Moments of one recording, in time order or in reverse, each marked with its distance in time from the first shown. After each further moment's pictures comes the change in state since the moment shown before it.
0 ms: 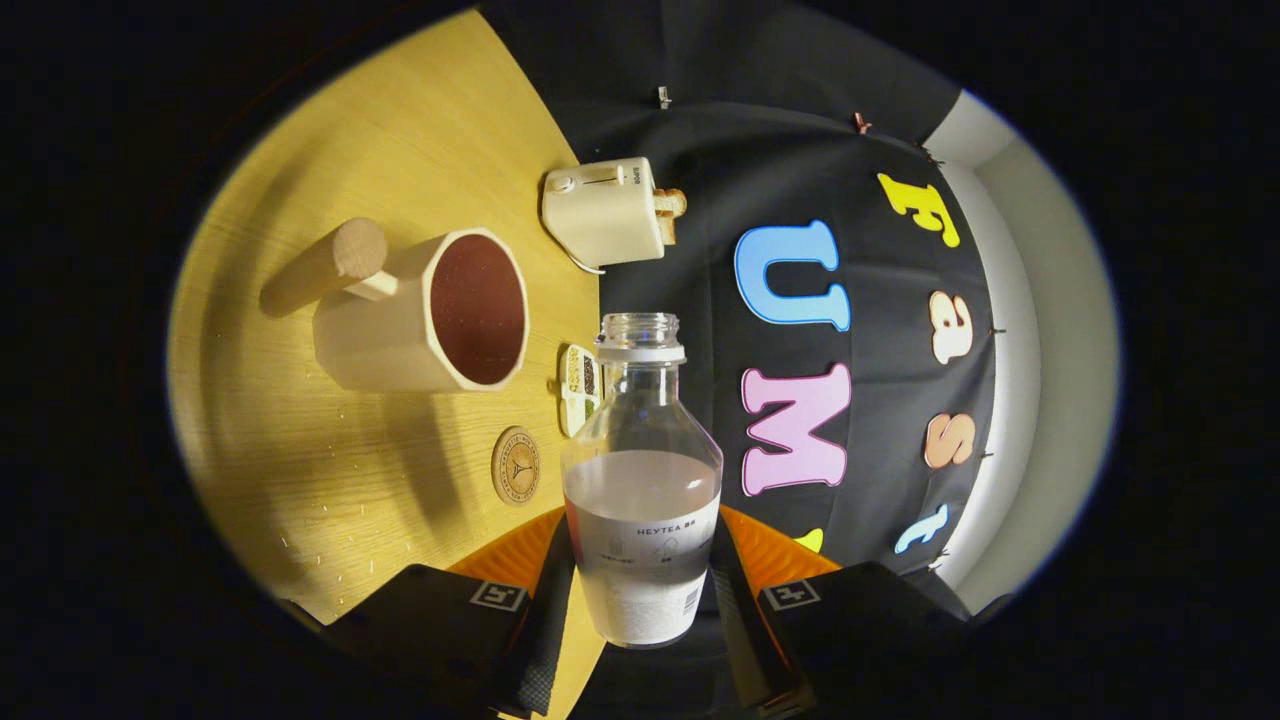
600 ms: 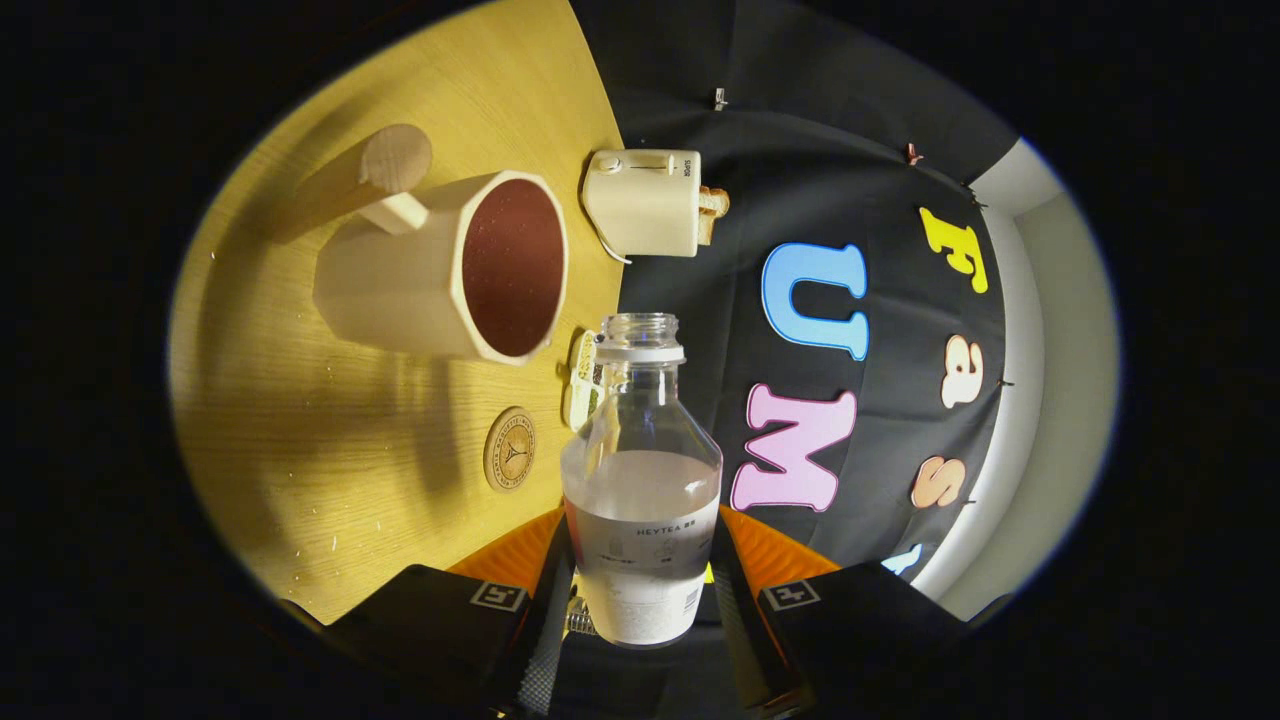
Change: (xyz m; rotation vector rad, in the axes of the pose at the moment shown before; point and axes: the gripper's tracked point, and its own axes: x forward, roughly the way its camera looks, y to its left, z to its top) arm 0.022 0.008 -0.007 -0.144 0.008 0.001
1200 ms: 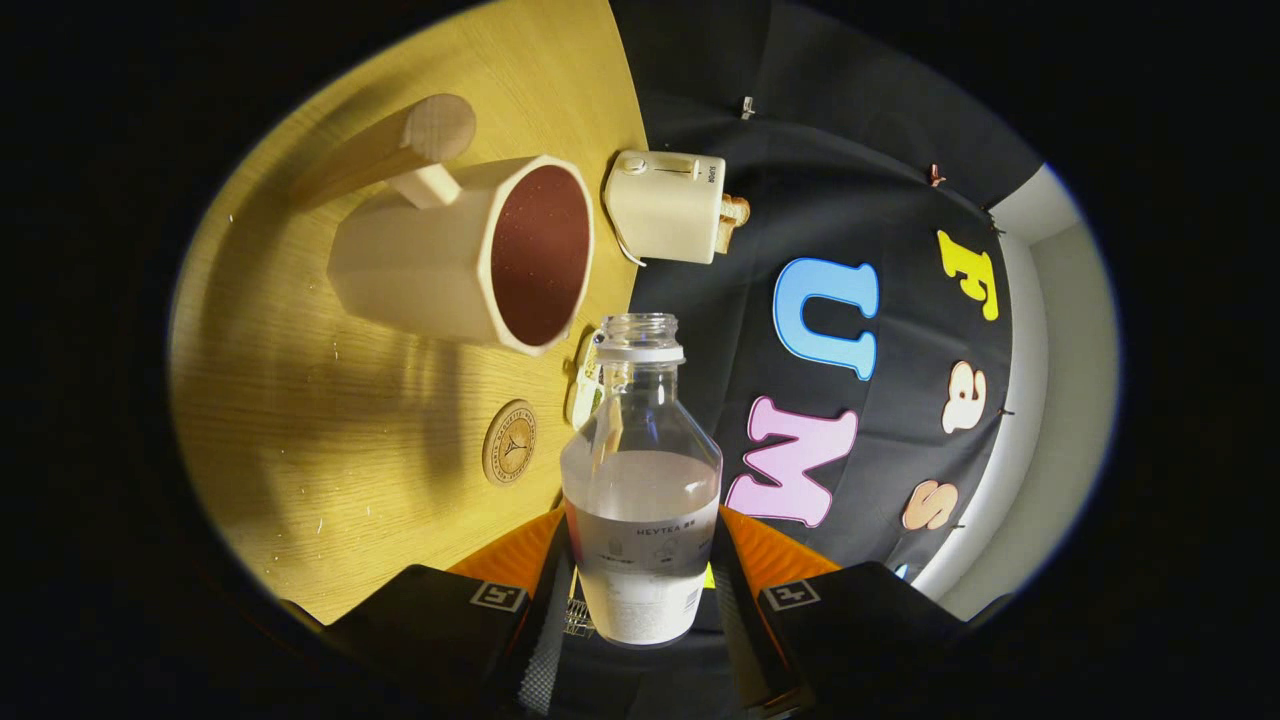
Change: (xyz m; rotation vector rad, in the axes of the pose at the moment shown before) arm 0.005 0.003 0.001 -0.085 -0.022 0.008
